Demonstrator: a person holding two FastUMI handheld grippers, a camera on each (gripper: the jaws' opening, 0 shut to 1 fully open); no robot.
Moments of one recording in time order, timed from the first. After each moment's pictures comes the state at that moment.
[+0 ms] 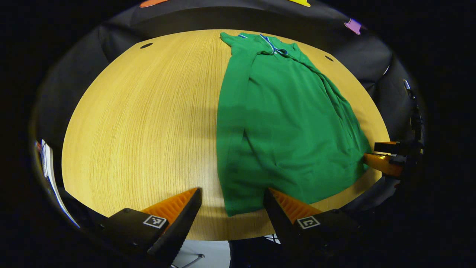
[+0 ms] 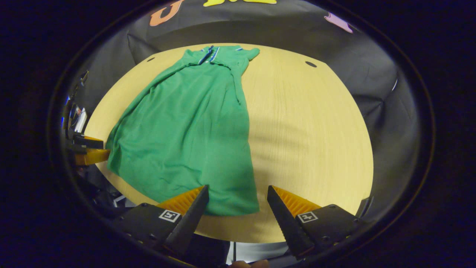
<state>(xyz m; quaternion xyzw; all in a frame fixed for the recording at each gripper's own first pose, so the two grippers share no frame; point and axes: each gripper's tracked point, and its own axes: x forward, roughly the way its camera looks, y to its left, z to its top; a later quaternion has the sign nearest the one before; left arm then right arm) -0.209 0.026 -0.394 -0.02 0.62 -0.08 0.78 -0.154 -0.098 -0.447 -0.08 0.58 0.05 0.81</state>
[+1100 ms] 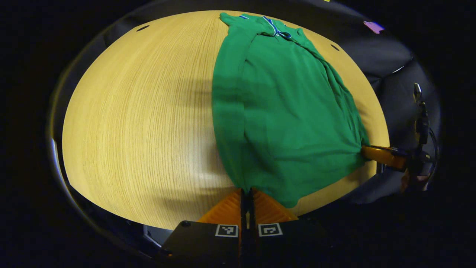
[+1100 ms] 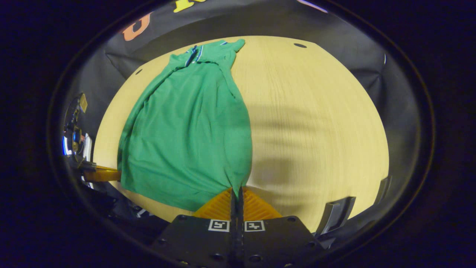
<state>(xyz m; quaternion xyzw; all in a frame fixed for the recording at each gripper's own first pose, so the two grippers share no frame) -0.209 -0.010 -0.377 -0.12 0.68 -0.14 0.71 -0.155 -0.090 -0.439 0.04 0.61 0.02 0.79</state>
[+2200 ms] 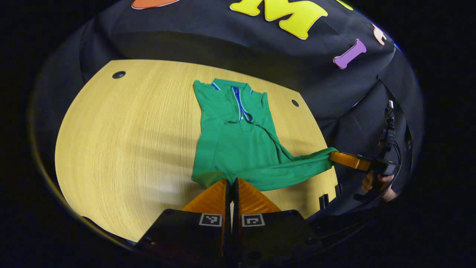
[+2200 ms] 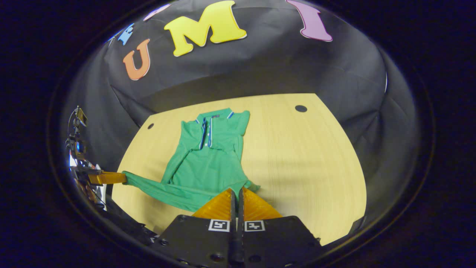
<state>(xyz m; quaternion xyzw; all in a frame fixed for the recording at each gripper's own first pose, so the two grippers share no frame) -0.018 0.005 -0.254 -0.14 0.49 -0.18 0.84 0.018 -0.082 -0.287 0.06 0.44 0.03 0.89</state>
